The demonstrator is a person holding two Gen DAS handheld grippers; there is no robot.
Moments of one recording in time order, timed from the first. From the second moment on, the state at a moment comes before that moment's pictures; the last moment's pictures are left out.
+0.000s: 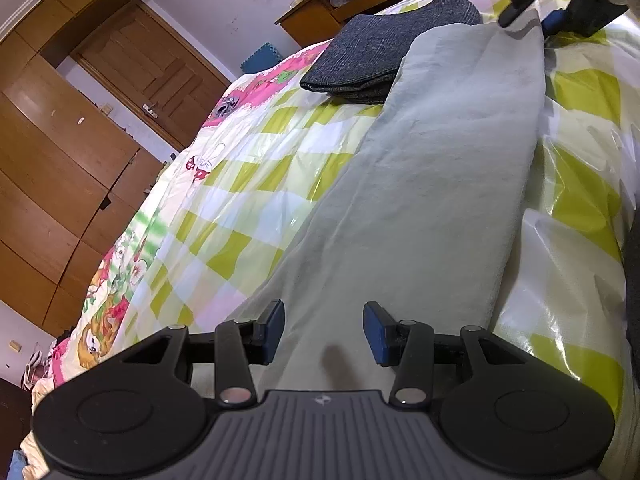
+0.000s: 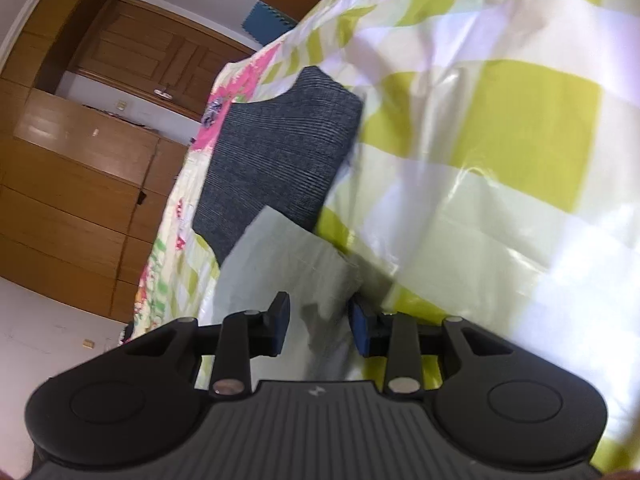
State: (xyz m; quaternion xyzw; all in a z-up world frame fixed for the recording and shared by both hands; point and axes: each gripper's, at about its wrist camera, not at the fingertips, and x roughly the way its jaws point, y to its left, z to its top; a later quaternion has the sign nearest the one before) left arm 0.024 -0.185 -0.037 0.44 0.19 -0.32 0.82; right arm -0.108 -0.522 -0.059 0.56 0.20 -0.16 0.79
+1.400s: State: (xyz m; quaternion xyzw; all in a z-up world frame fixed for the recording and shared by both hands) left arm 0.137 -0.102 -0.056 0.37 0.24 -0.11 0.89; right arm -0.073 -0.478 0.060 0.46 0.17 -0.16 0.86
